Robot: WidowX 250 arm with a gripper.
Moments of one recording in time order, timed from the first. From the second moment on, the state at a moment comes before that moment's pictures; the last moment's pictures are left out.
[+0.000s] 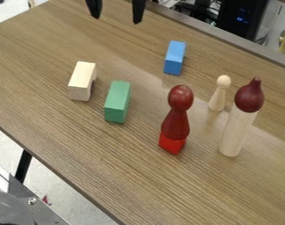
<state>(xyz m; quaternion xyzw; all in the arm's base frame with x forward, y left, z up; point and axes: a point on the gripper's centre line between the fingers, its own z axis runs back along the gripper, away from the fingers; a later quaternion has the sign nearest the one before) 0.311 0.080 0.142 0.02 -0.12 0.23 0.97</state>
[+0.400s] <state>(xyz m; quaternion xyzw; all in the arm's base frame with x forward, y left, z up) 0.348 0.052 0.125 0.01 -0.15 0.22 0.96</state>
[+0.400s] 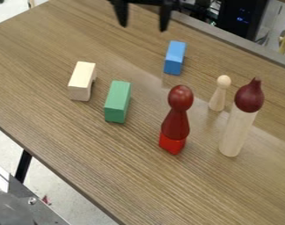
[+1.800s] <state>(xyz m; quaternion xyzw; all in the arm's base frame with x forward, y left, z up) 0.400 0.045 0.066 0.03 -0.16 0.23 0.96</state>
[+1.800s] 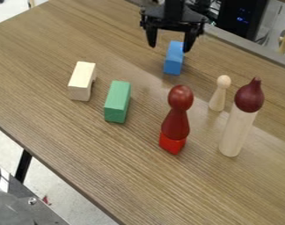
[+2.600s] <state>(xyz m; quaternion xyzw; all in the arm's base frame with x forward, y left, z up) 0.416 0.056 0.025 0.06 -0.11 0.26 0.96</state>
